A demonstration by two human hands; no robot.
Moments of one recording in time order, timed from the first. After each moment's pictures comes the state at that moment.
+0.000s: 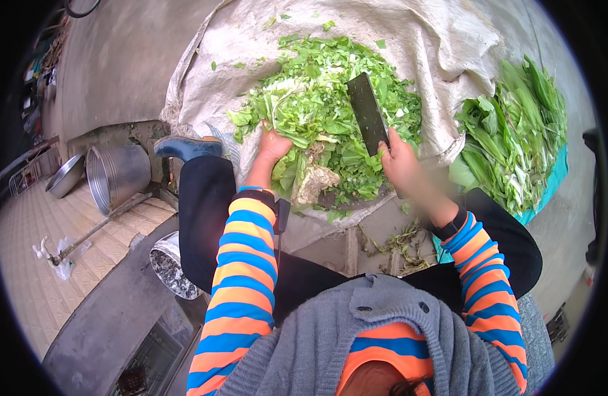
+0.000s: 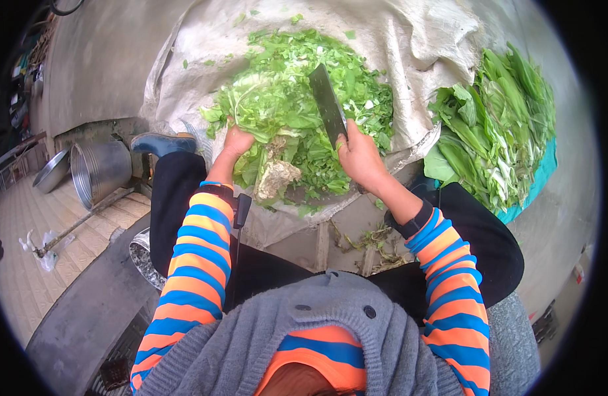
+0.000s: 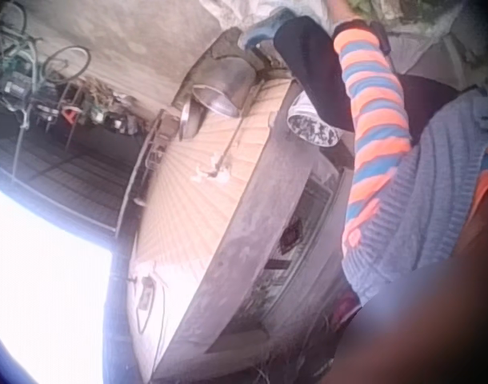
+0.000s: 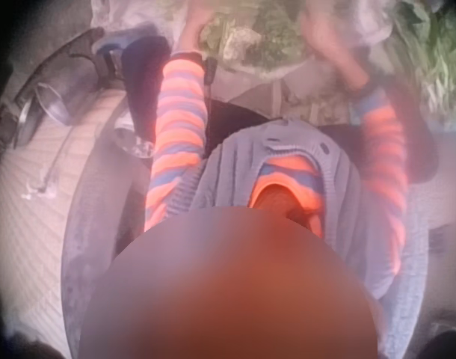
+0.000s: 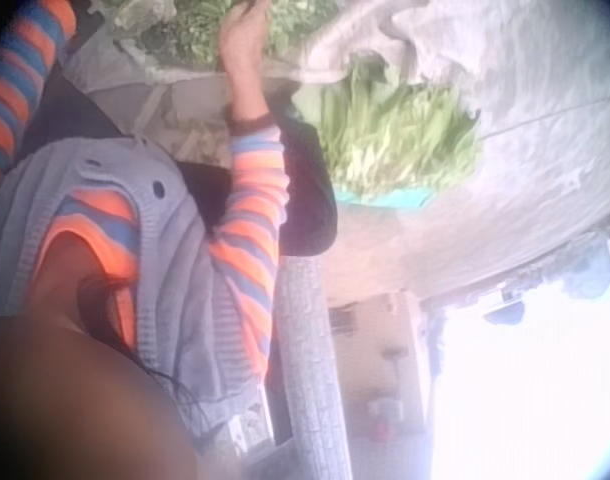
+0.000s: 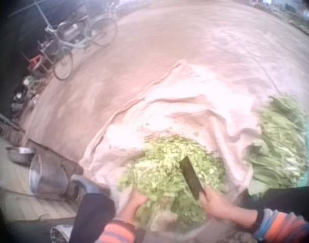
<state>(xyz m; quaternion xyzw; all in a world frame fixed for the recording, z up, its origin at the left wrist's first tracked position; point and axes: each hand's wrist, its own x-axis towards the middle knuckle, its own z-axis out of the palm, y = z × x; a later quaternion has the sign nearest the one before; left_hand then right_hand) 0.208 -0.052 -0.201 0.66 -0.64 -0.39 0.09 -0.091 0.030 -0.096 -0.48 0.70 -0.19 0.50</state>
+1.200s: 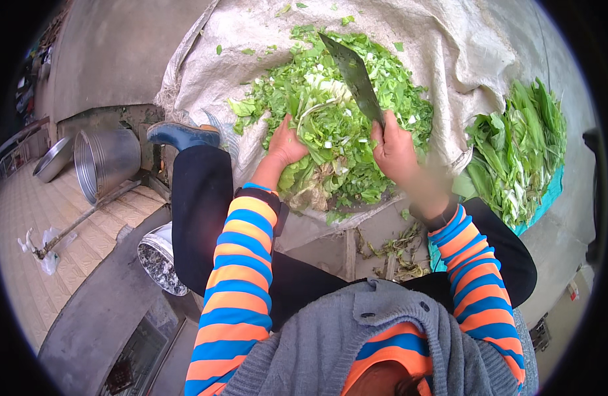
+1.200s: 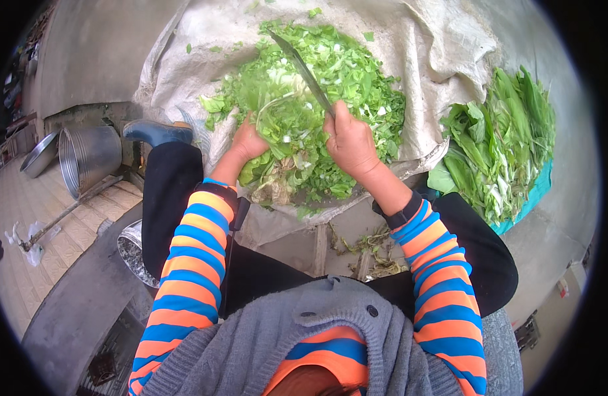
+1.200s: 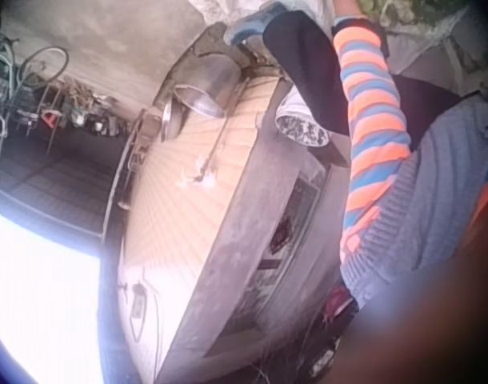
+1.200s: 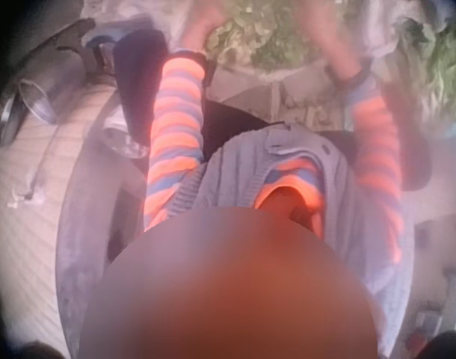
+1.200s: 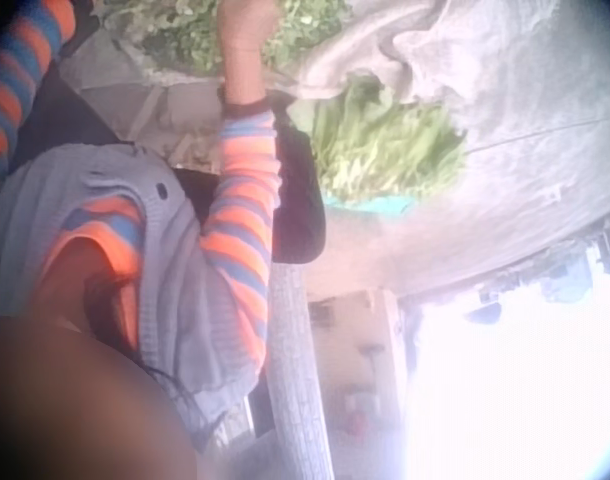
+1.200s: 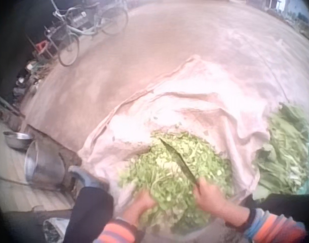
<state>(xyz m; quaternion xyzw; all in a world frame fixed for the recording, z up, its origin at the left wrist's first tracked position) 0.195 -0.042 -0.203 0.63 -0.66 -0.39 -0.11 -0.059 -0.010 -0.130 -0.64 0.64 -0.24 0.36</state>
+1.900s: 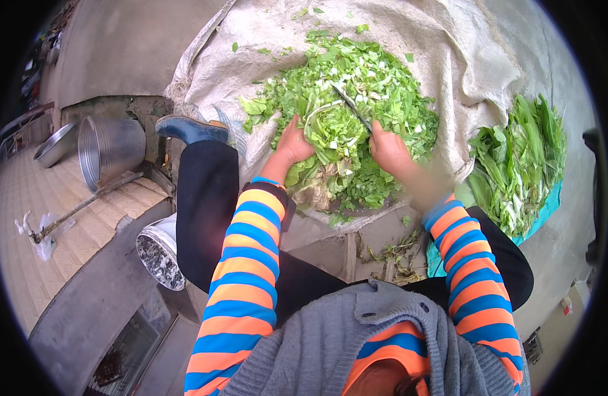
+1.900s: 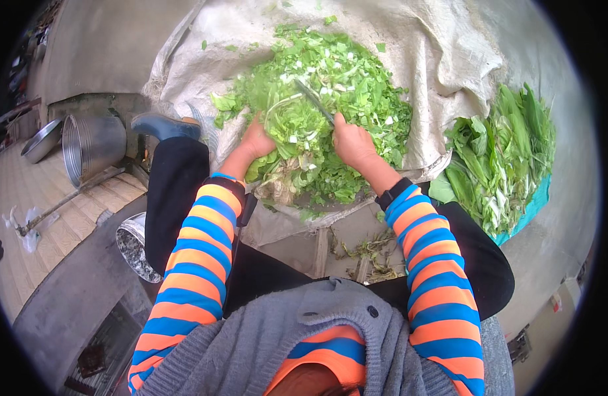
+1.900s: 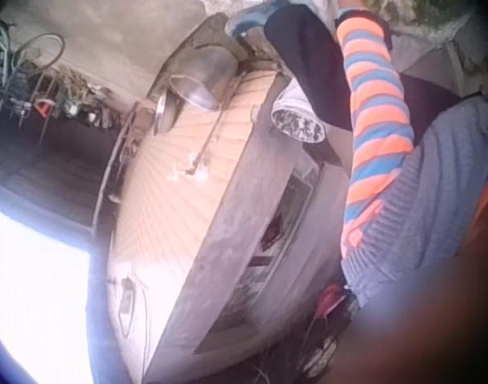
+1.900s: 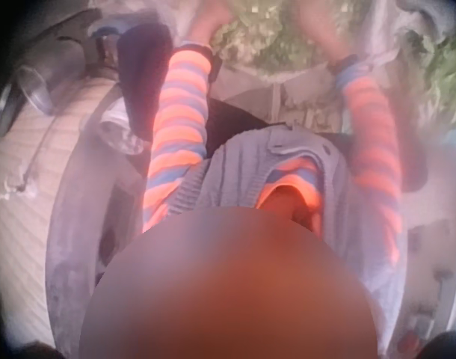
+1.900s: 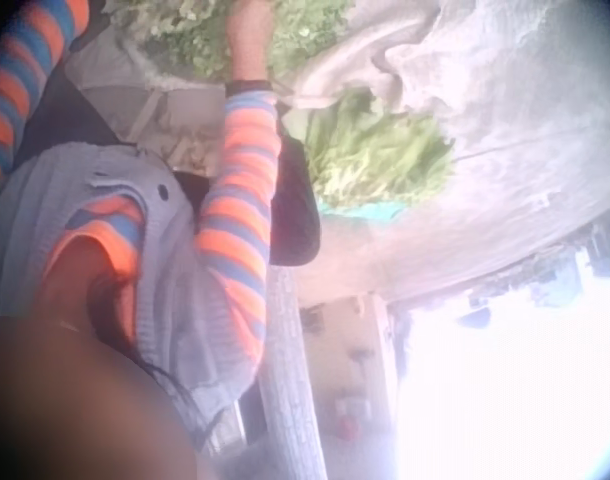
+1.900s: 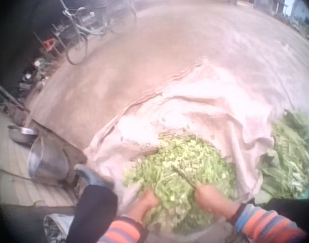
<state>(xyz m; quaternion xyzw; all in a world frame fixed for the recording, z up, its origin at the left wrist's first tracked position) 0.207 -0.046 -0.220 0.62 -0.64 -0.45 -0.10 -0.049 -0.024 -0.129 -0.69 0.62 0.01 0.37</state>
